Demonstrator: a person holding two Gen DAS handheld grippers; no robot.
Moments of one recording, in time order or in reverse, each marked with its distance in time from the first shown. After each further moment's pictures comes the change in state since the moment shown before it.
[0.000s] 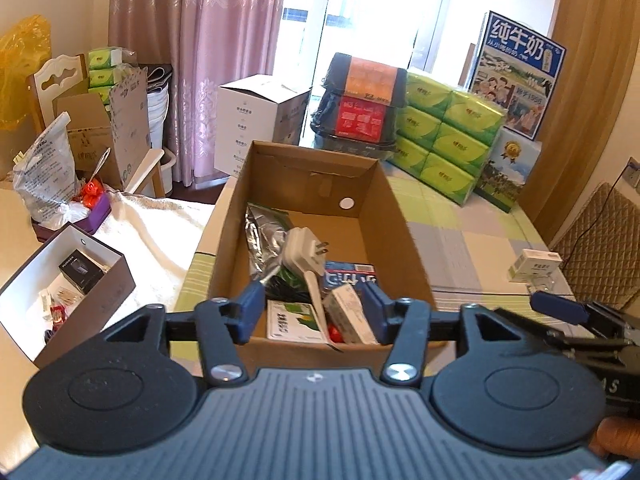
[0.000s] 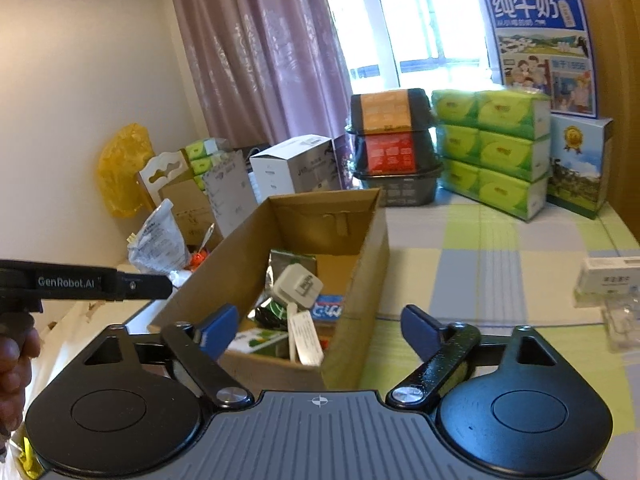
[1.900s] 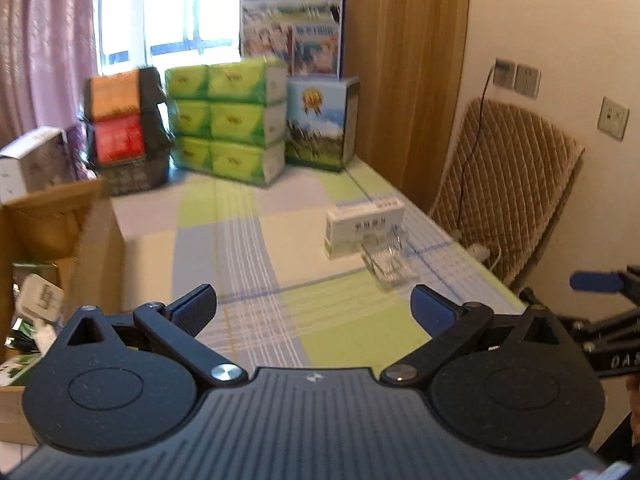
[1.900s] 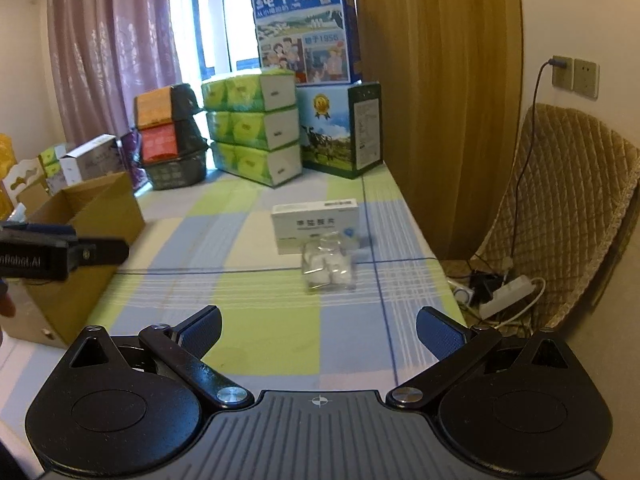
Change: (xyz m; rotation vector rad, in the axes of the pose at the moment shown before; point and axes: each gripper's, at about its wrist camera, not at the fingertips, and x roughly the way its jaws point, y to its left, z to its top) left arm 0.092 -0.279 -0.066 0.351 -0.030 -0.248; right arm -0.143 -0.249 -0.062 0.085 0.011 -0.393
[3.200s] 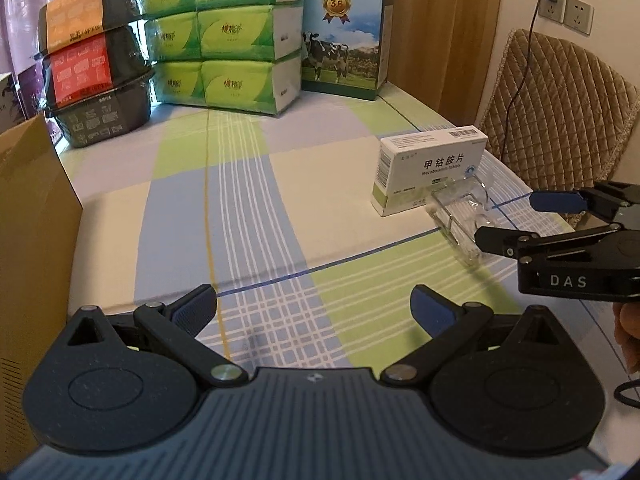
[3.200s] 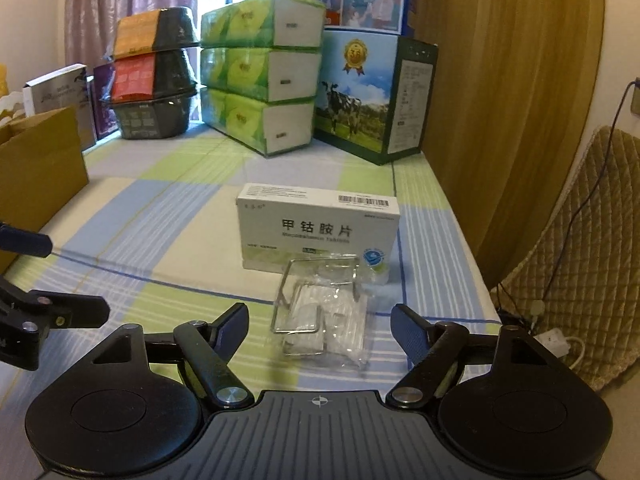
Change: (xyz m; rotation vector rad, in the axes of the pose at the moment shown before) left arm 0.155 0.033 -0.014 0.008 0.162 0.032; right arm 0.193 -0.007 0.020 -0.187 0.051 -0.015
